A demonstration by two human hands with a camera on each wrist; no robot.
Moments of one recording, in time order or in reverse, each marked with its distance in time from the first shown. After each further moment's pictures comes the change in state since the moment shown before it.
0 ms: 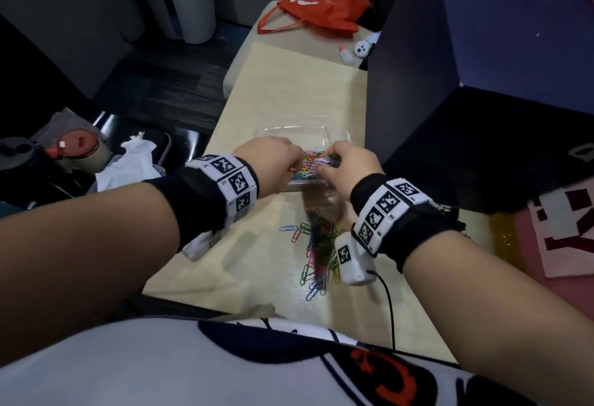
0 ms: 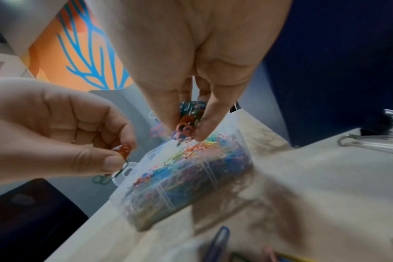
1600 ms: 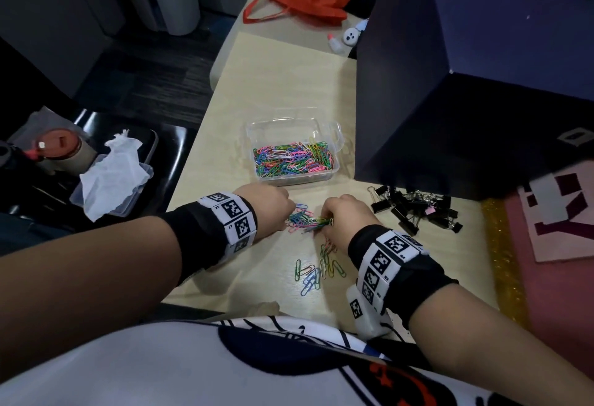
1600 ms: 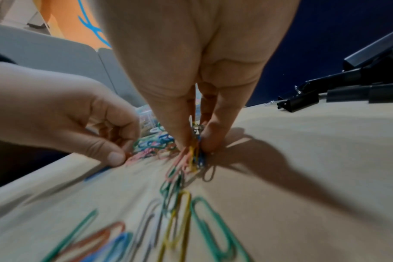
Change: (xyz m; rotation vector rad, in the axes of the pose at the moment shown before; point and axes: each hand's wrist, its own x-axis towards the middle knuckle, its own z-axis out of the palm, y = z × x) left_hand -0.013 0.021 0.052 0.264 -0.407 0.170; right_hand -0.050 0.043 0.037 -0.248 -0.282 0.044
